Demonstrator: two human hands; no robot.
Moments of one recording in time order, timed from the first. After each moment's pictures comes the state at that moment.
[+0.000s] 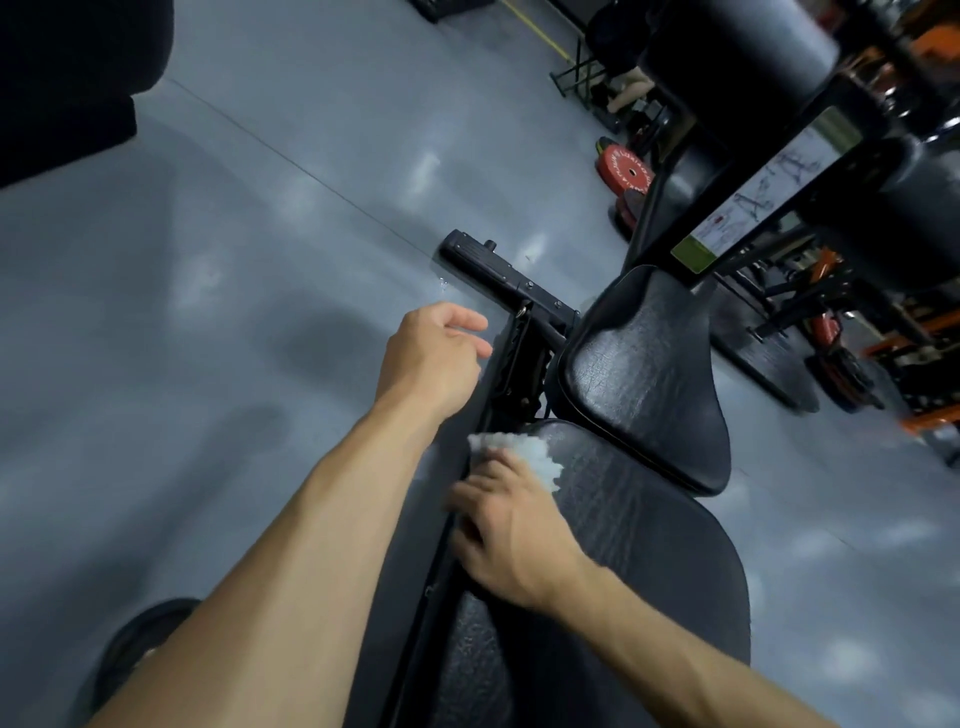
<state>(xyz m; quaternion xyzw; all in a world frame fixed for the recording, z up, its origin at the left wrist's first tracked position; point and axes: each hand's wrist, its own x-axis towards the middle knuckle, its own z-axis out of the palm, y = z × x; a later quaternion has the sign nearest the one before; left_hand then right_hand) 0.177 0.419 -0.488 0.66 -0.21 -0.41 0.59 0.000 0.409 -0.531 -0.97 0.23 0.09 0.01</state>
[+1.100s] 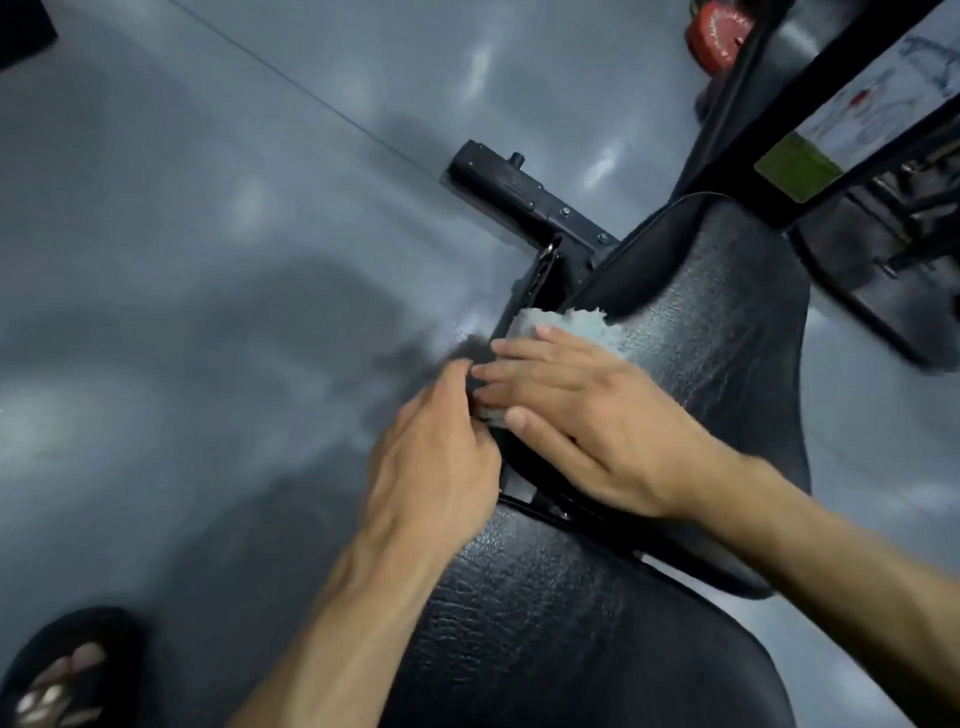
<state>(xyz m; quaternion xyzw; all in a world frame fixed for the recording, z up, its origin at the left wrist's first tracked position) 0.077 0.301 -0.537 0.81 -0.32 -0.33 0.35 -0.027 0.170 -0.481 -0.99 0.04 0.08 0.09</state>
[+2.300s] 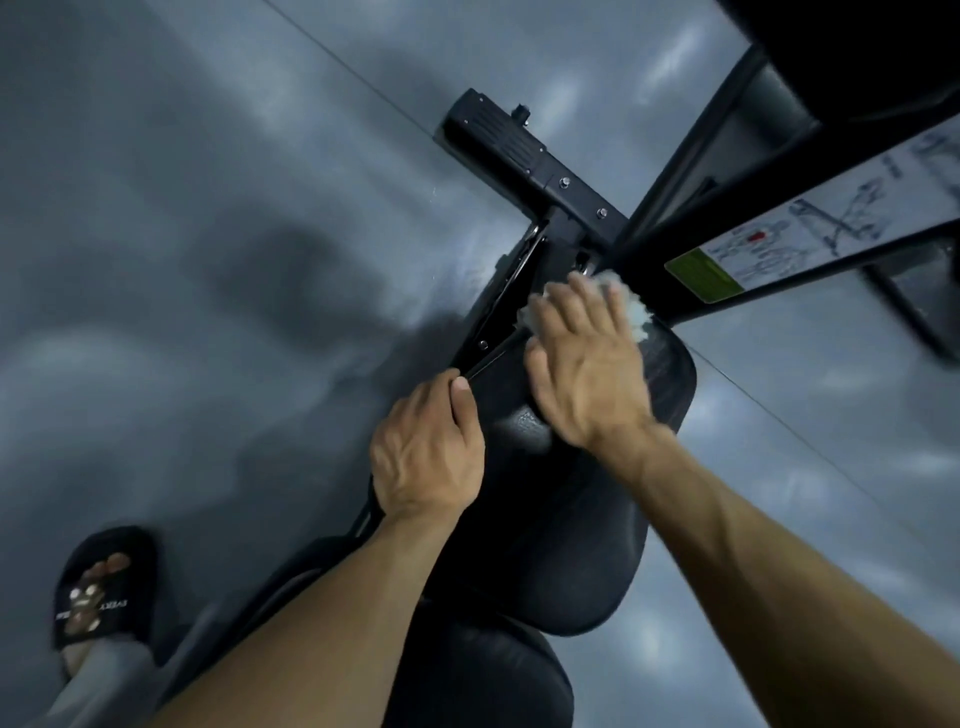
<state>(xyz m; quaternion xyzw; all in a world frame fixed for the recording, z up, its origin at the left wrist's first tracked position) 0.047 0.165 -0.482 0.88 -0.21 -0.32 0.29 -0.013 0.012 -0.438 -0.95 0.27 0.15 -0.02</state>
